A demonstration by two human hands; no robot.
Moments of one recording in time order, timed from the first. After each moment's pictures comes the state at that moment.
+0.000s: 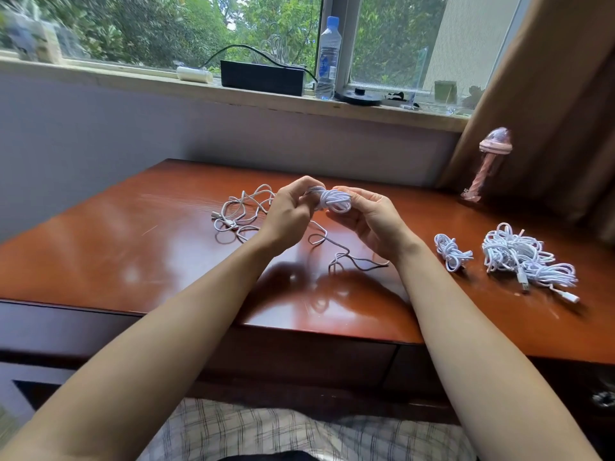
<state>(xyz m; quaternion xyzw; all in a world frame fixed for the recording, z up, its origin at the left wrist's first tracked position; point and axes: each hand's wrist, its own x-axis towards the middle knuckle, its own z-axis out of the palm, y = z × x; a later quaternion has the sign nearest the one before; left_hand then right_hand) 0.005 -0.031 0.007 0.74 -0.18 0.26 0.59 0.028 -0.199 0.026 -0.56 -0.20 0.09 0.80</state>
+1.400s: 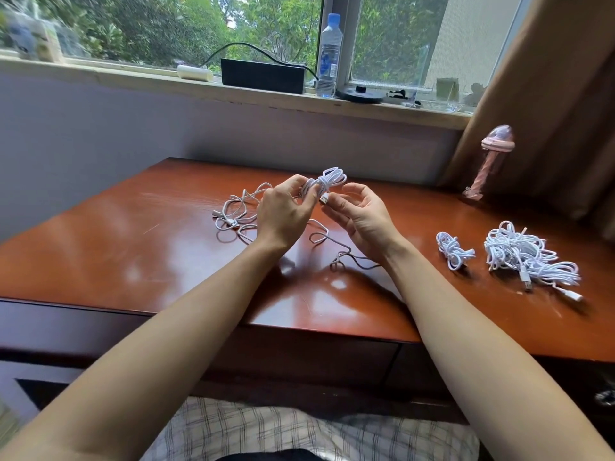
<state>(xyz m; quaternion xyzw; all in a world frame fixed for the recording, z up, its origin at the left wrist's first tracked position) 0.016 -0.024 -0.002 0.80 -0.04 0.45 0.39 0.023 -0.182 0.018 -0.51 -0.20 0.05 0.84</state>
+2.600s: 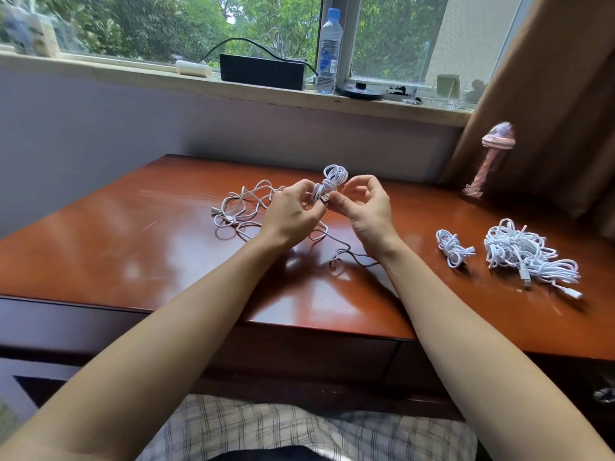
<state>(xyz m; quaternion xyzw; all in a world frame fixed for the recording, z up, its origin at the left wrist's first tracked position) 0.015 -0.031 -0.005 0.82 -0.10 0.31 0.48 0.033 -0.184 0.009 -0.65 -0.20 -0.12 0.72</state>
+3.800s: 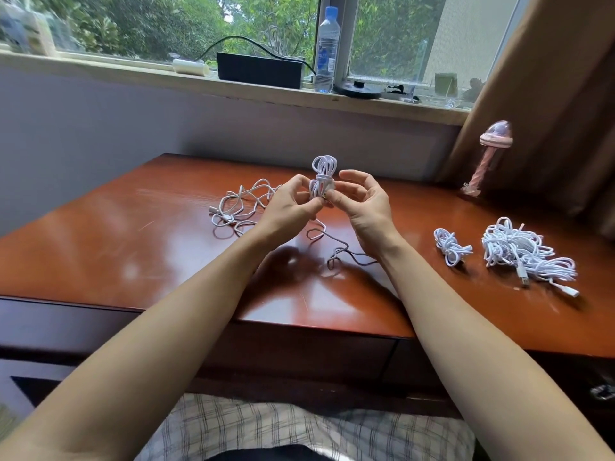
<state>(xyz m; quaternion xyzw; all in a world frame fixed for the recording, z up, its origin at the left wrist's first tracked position) -0.002 -0.031 0.010 0.76 -0.12 0.18 0.61 0.029 -0.184 0.013 -0.62 -0.20 -0.08 0.75</state>
